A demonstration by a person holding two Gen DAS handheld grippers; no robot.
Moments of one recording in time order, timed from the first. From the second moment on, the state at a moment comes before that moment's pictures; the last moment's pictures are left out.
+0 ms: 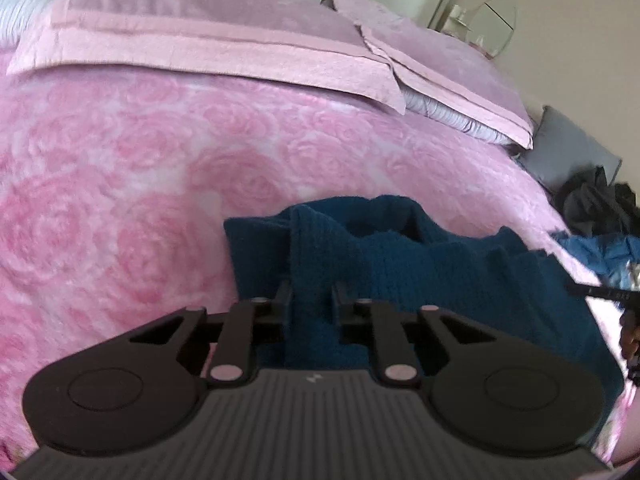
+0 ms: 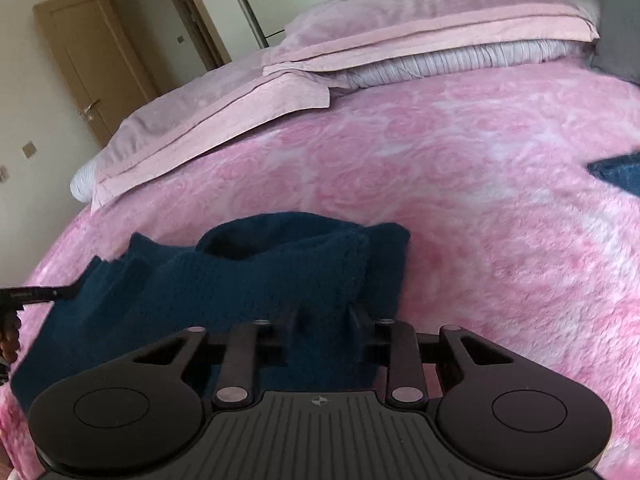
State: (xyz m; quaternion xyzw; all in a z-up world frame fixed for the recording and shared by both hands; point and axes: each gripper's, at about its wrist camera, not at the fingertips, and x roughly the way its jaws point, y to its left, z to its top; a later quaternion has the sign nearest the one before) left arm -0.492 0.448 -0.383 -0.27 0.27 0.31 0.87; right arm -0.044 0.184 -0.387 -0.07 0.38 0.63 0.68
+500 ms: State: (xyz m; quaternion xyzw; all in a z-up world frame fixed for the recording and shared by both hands) left arm -0.515 0.442 -0.331 -0.22 0.13 0.35 0.90; right arm -0.057 0.165 -0.324 -0.03 0.23 0.64 0.73
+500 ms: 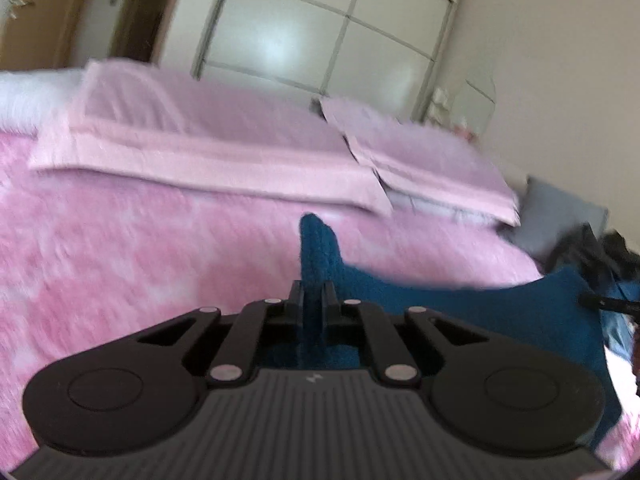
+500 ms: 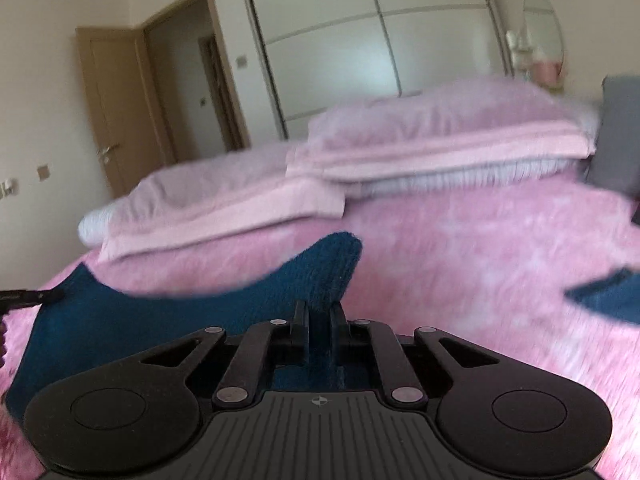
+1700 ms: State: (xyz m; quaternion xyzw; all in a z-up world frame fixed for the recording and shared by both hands) left arm -0.336 0.447 -0.411 -0.17 0.33 0.33 0.87; right arm -0.133 0.336 -0.415 -0.23 0.32 0.57 0.72
